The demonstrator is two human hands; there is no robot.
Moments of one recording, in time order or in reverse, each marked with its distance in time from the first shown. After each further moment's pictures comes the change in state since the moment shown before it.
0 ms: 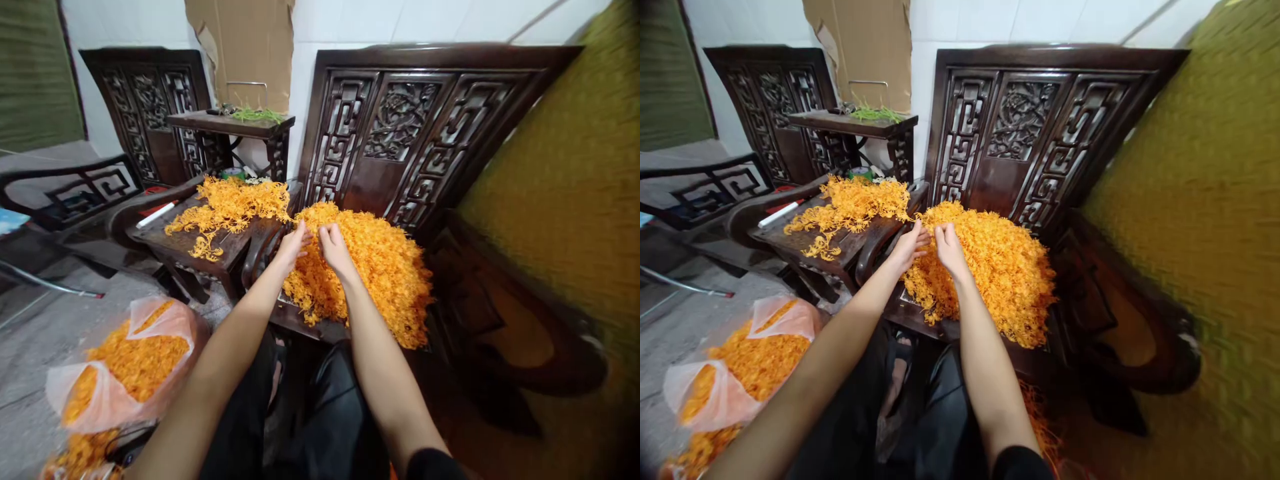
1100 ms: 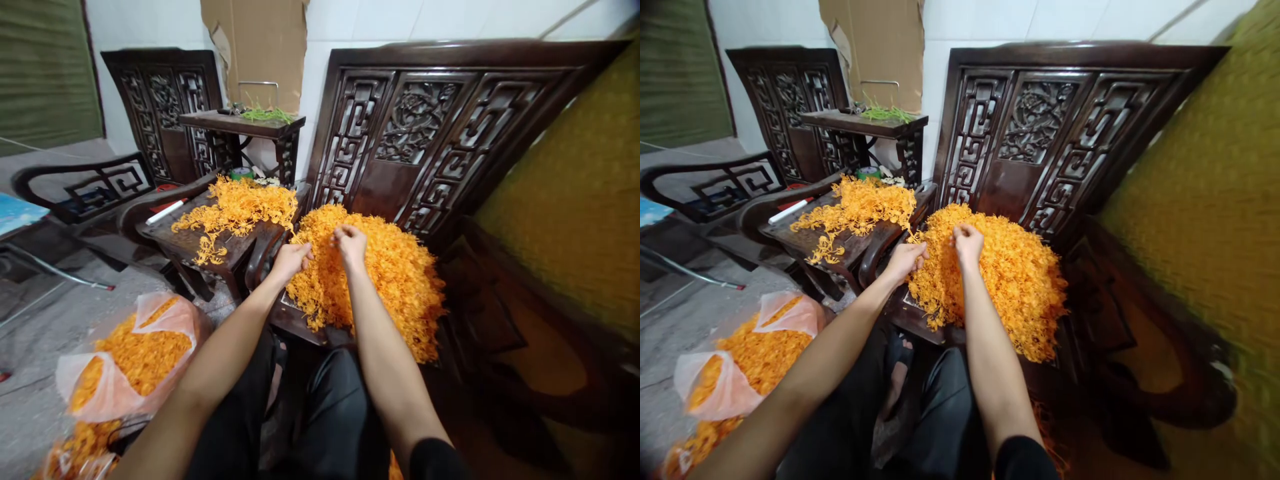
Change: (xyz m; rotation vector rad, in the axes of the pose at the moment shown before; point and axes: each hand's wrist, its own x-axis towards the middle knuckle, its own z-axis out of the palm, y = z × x) left_hand -0.032 -0.002 -0.016 0.164 -0.039 0.016; right_hand 0.036 0.017 0.000 0.340 0.359 0.411
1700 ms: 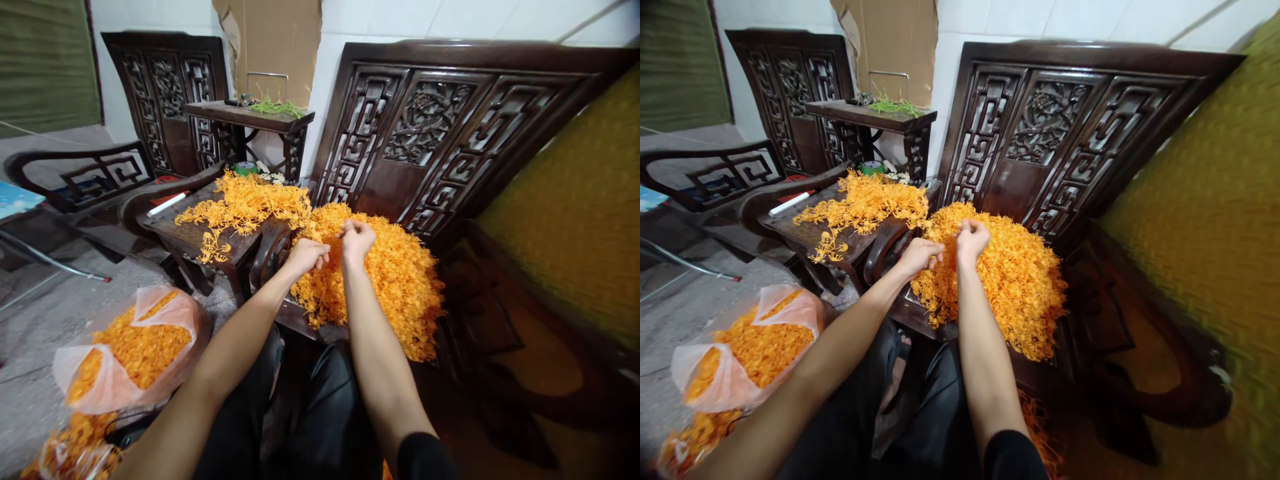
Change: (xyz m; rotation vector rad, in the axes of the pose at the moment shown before) left_hand 0.001 0.006 0.007 0.096 -0.150 0.032; right_hand 0.005 -0.005 0.007 -0.048 0.197 -0.129
